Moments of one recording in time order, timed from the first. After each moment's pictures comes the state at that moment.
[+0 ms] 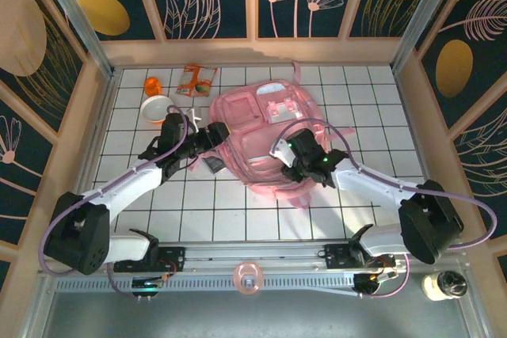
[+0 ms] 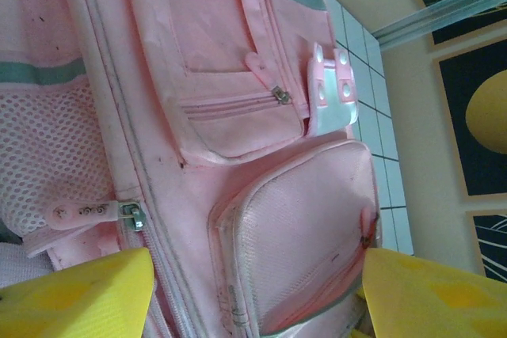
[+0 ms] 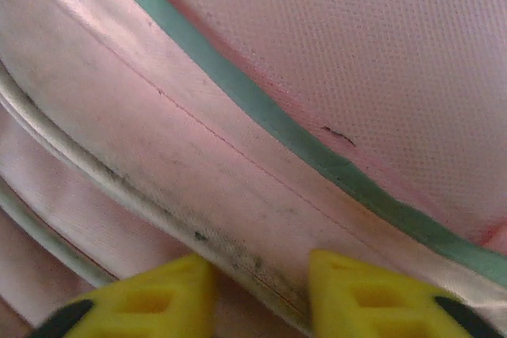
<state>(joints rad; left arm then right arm) -0.41 1.30 0.70 0.10 0.33 -0.87 0.71 1.33 0.77 -0.40 0.08 -0.38</state>
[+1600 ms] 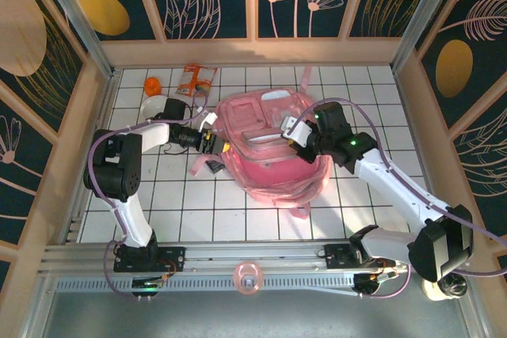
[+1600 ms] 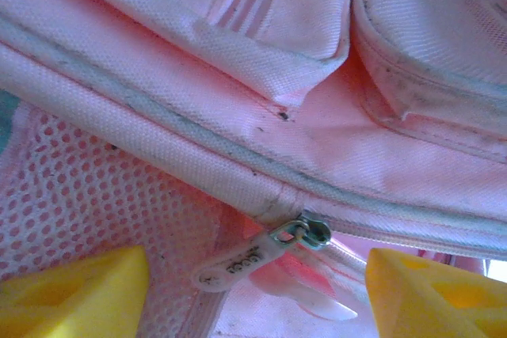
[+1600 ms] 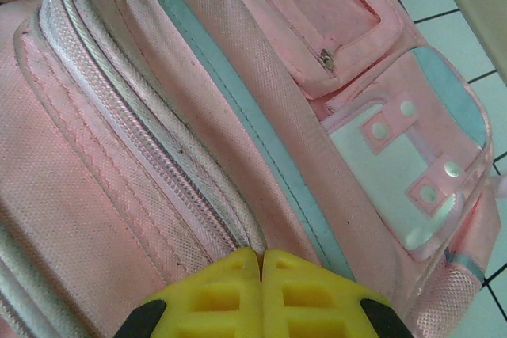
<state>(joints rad) -0.17 1.87 1.07 -0.34 1.02 0.21 0.52 1.20 0.97 -0.54 -0.23 -0.68</state>
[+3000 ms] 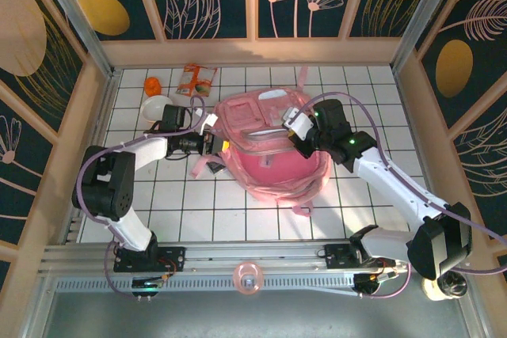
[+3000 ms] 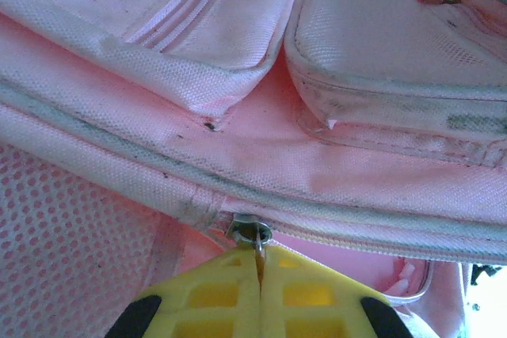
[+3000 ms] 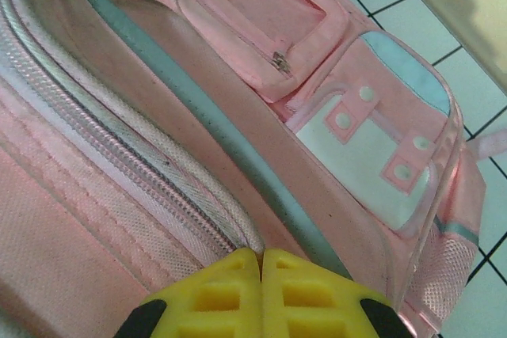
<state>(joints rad) -0.23 1.68 0.88 -0.08 0.94 -0.03 0.52 1.21 0.97 -0.46 -0.18 -0.49</state>
